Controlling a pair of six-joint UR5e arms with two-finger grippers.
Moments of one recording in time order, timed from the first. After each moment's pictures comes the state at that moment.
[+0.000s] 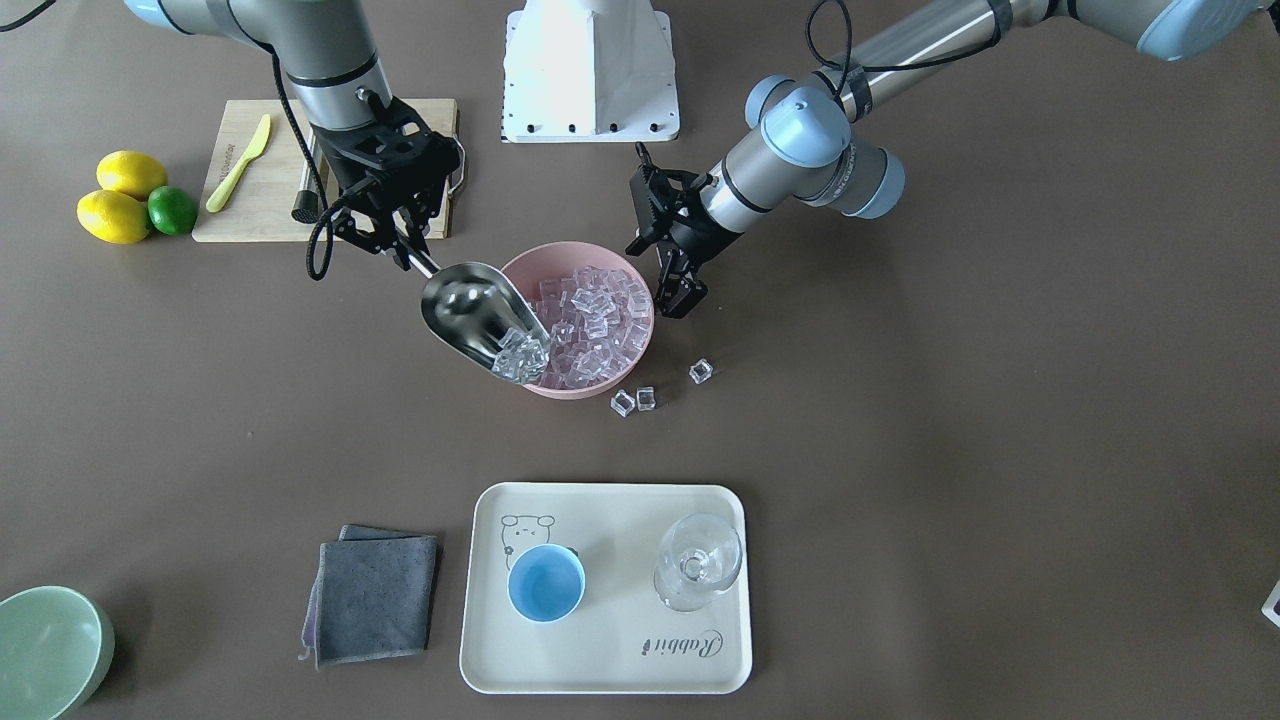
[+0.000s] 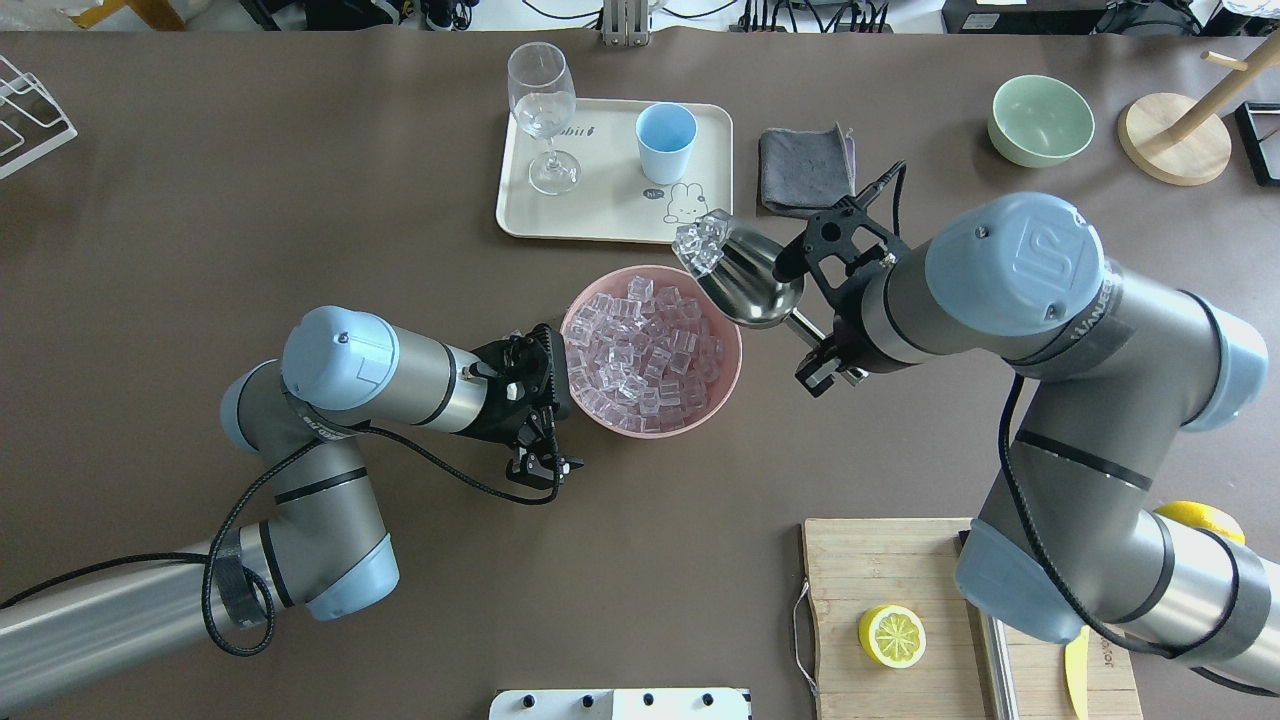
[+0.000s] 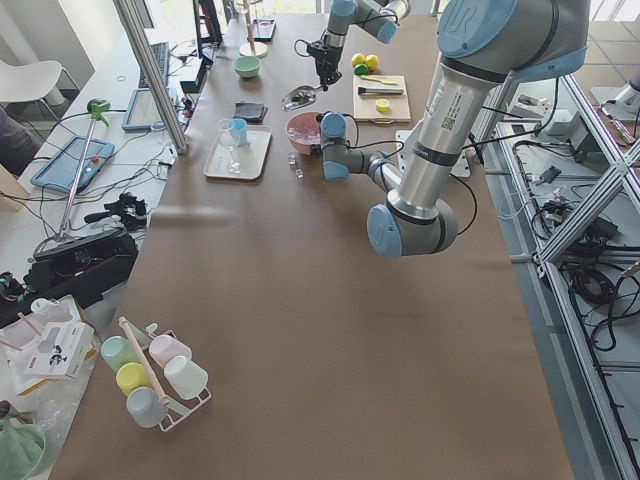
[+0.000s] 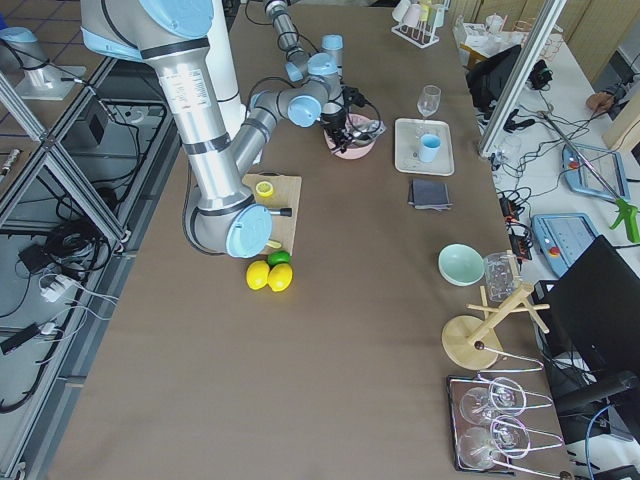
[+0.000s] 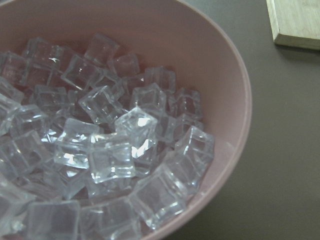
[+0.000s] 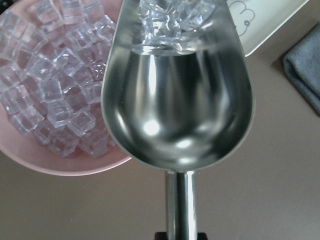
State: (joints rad) left arm -0.48 -2.10 -1.49 -2.46 -1.96 -0.02; right arm 0.59 -1.18 2.05 -1.60 1.80 0.45
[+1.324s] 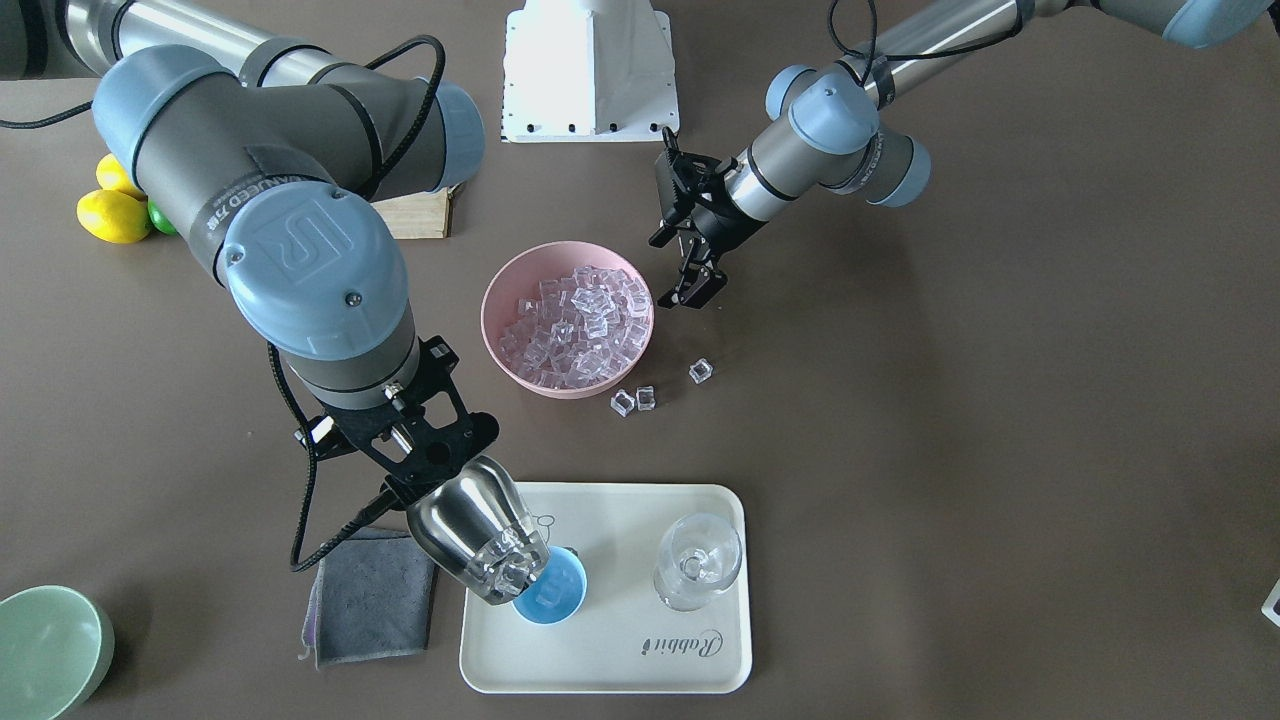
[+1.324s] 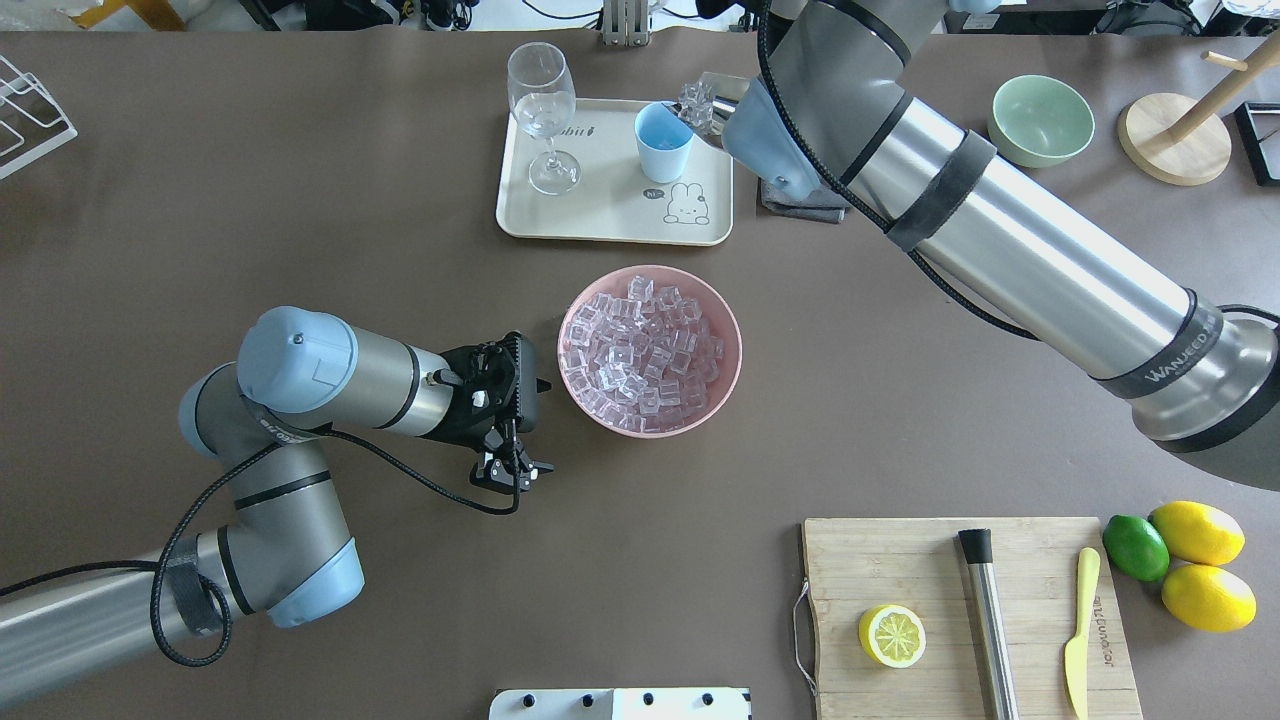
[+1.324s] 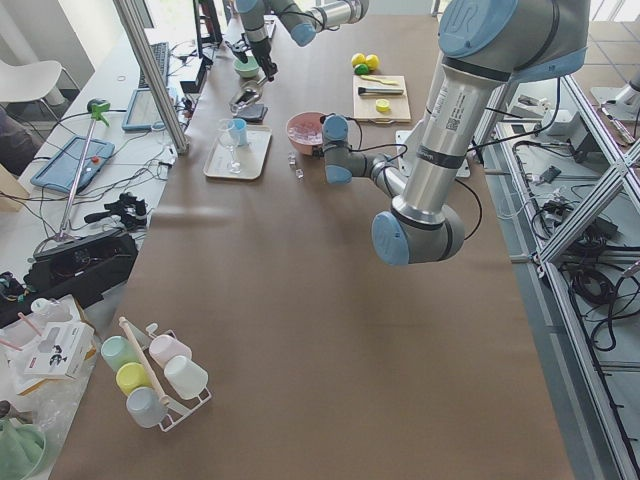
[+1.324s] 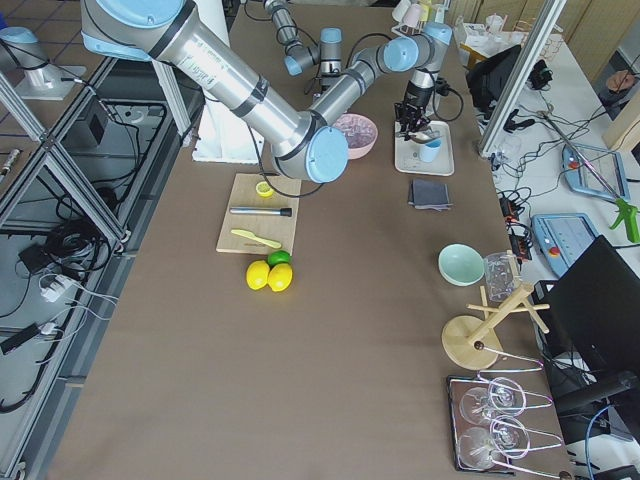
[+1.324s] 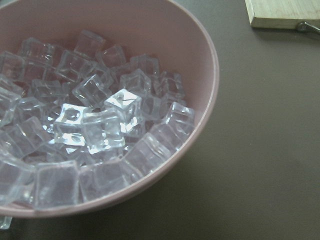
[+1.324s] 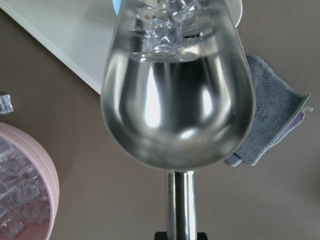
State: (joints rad) left arm -0.49 -2.03 -1.57 -2.44 -1.98 0.08; right arm 0.91 -0.56 1.32 -2.02 2.10 0.02
